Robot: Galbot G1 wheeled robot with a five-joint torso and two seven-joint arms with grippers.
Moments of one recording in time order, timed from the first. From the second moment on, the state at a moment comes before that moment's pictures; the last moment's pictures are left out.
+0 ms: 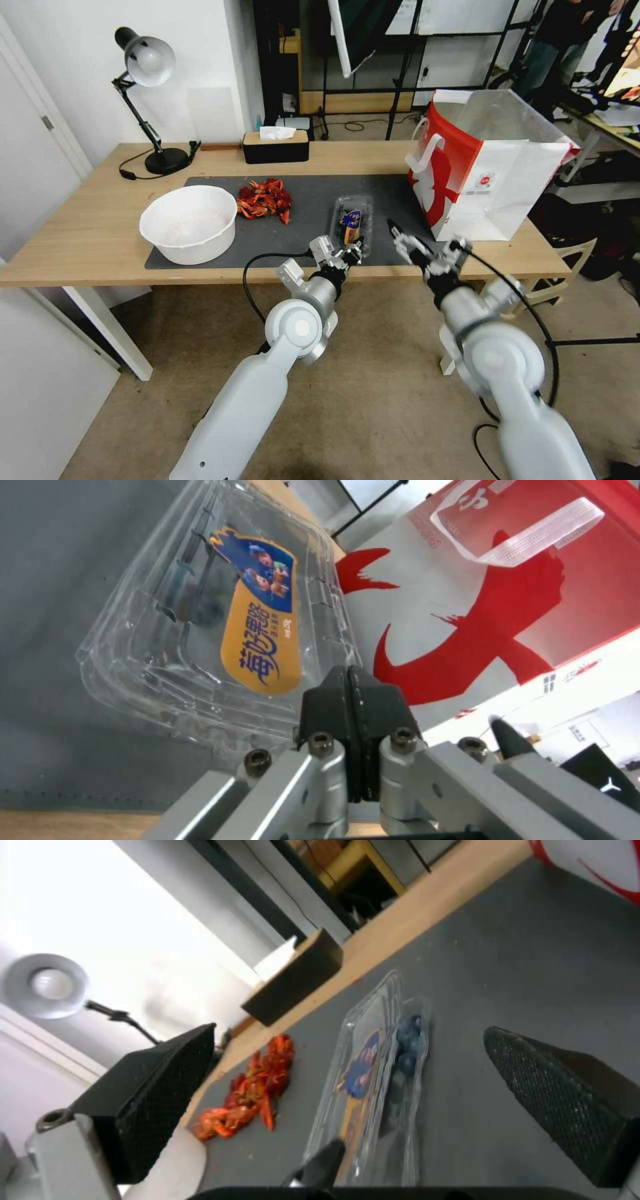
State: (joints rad) left arm 0.92 -1.44 0.02 -1.75 -1.19 0.17 -0.32; right arm -1.10 1.28 0.44 2.03 1.11 -0.39 0.26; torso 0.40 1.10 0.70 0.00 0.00
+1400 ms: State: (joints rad) left arm 0.93 -1.43 0.01 -1.73 -1.19 0.15 -0.32; right arm -0.67 1.32 0.25 1.64 1.34 -0.73 0.65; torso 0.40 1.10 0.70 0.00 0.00
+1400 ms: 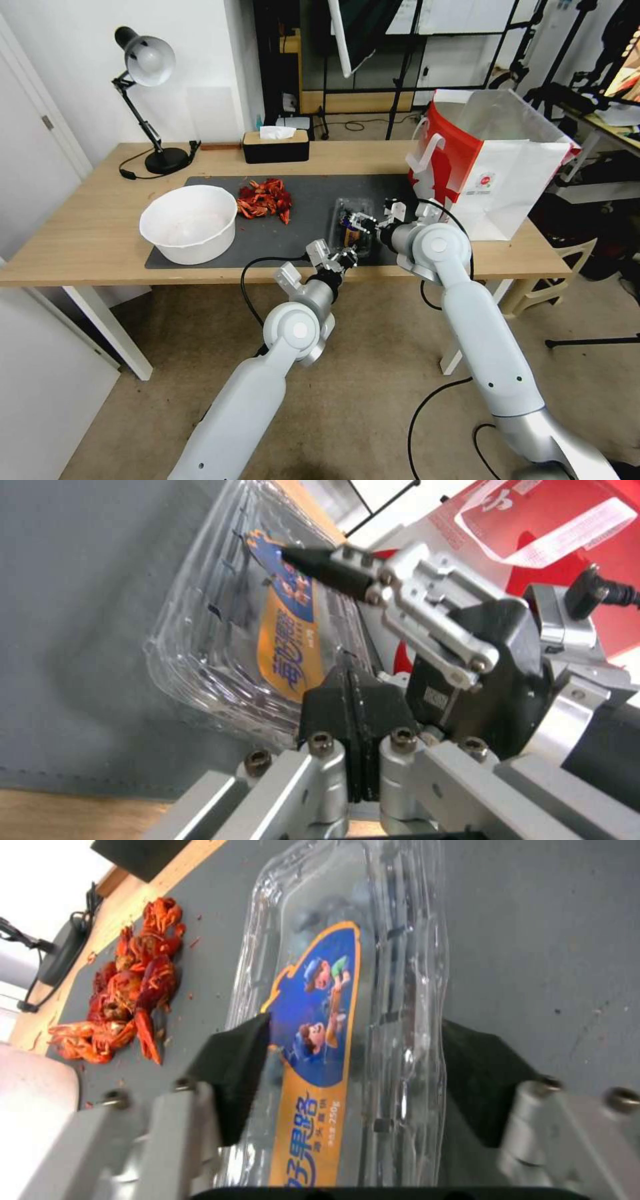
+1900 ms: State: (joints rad) left arm 0.95 -1.42 0.00 -1.78 -1.19 0.14 -0.31; right arm -0.69 1.32 0.28 1.66 1.36 -0.73 0.66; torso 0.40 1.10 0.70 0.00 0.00
